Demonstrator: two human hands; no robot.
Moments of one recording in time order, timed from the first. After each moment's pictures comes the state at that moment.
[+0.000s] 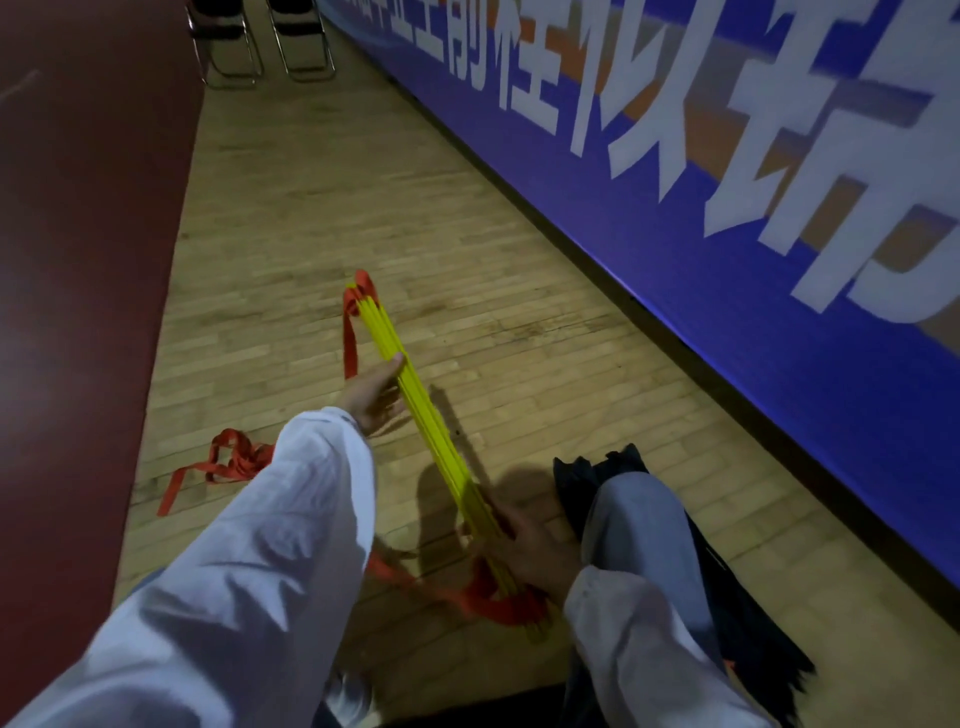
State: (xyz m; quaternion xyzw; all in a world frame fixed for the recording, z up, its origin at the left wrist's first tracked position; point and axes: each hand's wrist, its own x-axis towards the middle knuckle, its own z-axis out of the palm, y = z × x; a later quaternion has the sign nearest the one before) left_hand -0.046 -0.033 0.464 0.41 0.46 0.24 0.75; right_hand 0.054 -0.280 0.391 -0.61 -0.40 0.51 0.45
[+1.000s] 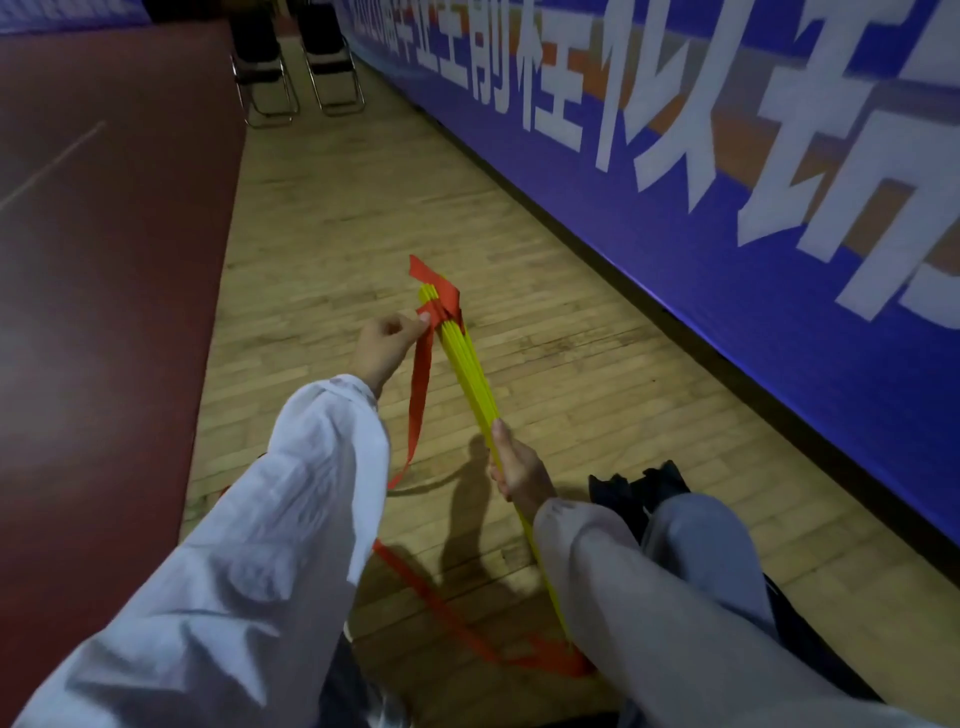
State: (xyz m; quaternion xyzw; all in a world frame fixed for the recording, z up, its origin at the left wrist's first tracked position) left_hand -0.050 -0.021 0.554 0.72 0.42 0.32 0.44; right_hand 0.047 -0.178 0.423 -0.69 -0.28 0.38 0.55
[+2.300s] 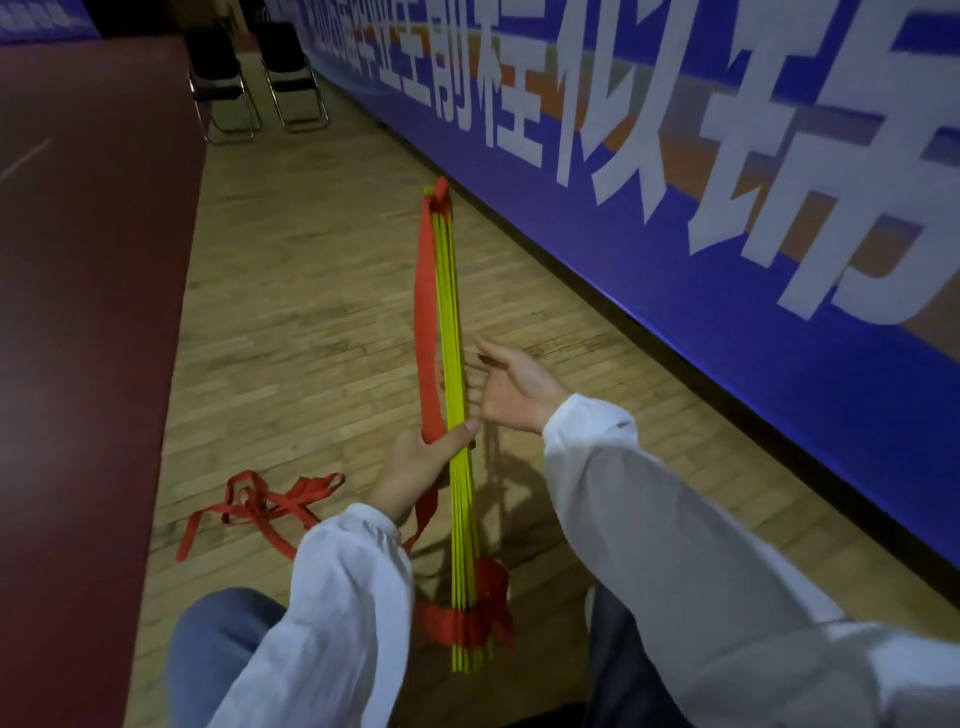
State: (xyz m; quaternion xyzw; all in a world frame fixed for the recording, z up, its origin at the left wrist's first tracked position) left_hand -0.062 -0.155 0.539 0.66 0.41 0.24 0.59; right_hand 0.096 -0.162 0.554 -0.45 -0.16 0.63 0.61
